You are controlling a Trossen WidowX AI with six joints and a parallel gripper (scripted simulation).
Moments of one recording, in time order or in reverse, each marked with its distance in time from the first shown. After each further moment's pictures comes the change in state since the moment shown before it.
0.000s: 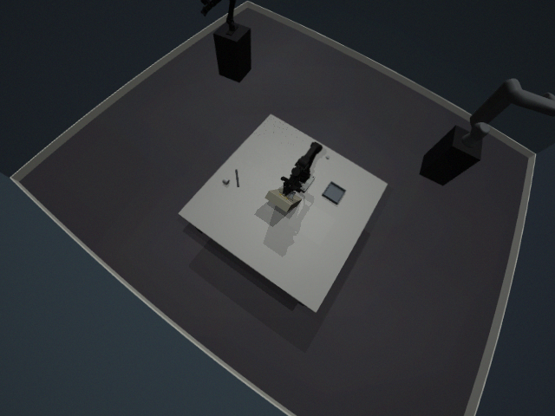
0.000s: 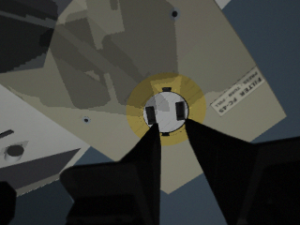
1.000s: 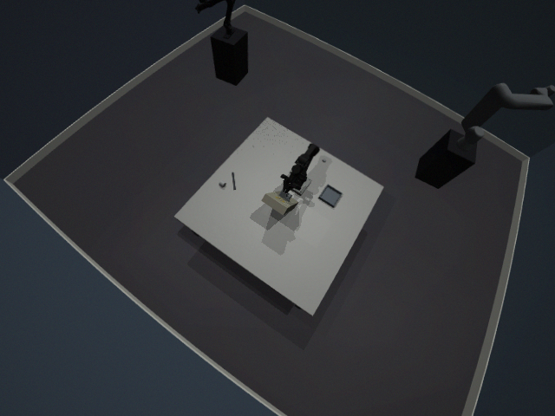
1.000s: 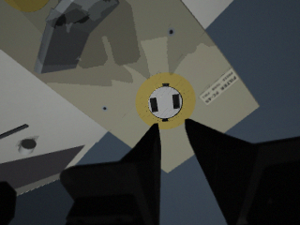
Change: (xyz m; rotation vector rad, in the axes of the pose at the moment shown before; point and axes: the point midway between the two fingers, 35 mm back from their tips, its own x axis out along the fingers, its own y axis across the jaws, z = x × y) arm -0.042 0.003 0.004 -0.001 -0.016 0.011
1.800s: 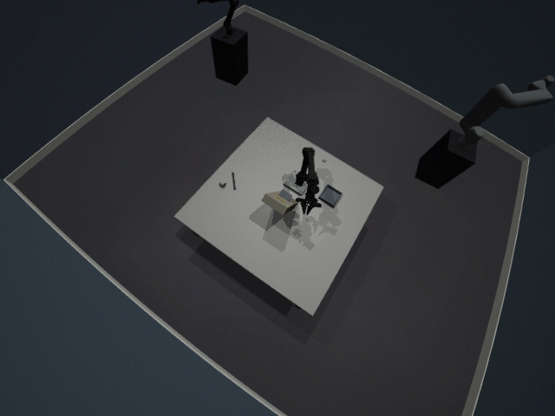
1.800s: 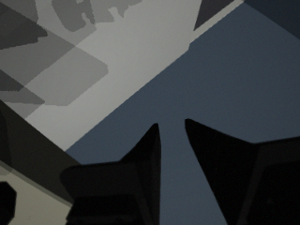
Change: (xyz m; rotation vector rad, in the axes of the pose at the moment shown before) arm 0.050 -0.151 0.126 -0.176 -0.146 -0.333
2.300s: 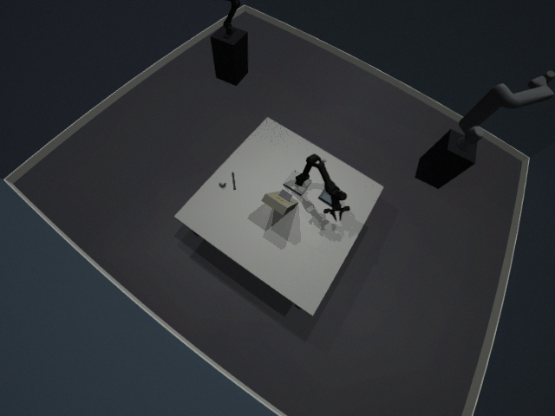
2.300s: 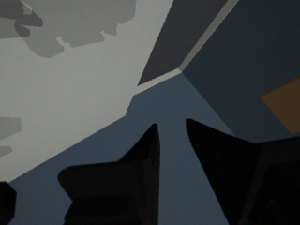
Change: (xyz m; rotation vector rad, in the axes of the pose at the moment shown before) arm 0.008 -0.139 0.220 -0.288 -0.180 -0.349
